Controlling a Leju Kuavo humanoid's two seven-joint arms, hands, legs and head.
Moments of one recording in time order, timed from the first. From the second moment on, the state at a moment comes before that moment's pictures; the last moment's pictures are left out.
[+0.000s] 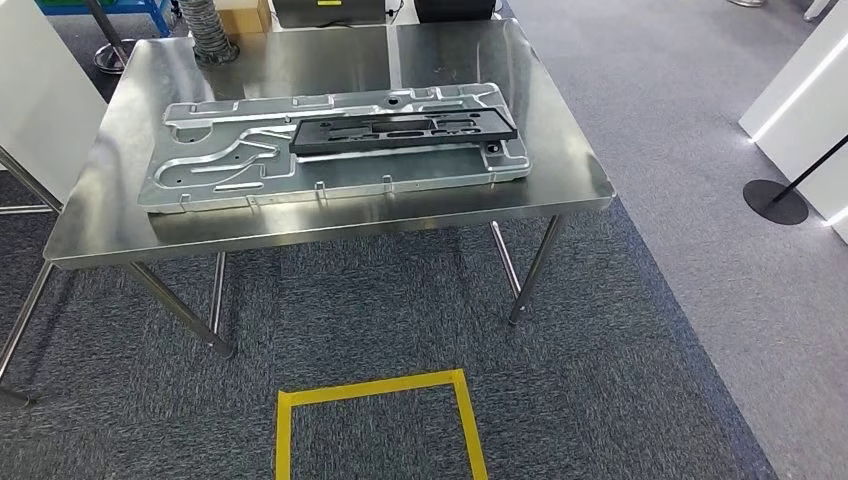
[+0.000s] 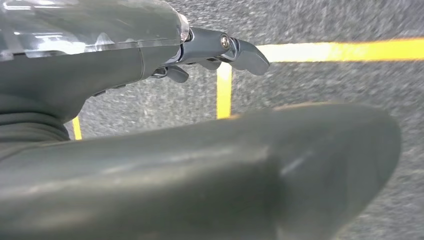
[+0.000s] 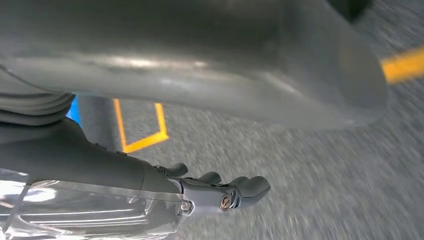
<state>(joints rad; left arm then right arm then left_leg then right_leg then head) -0.09 -0.11 1.22 -0.22 -1.01 -0.04 -0.27 -0.06 0.03 -0.87 -0.23 0.78 -0.22 -0.01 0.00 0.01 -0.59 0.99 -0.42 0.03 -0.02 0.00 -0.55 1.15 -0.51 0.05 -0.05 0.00</state>
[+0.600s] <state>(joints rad) -0.10 -0.11 1.20 -0.22 -1.02 -0.04 -0.24 -0.07 0.07 -0.84 -0.21 0.82 -0.12 -0.01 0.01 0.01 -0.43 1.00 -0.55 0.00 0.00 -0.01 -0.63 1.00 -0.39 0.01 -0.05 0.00</state>
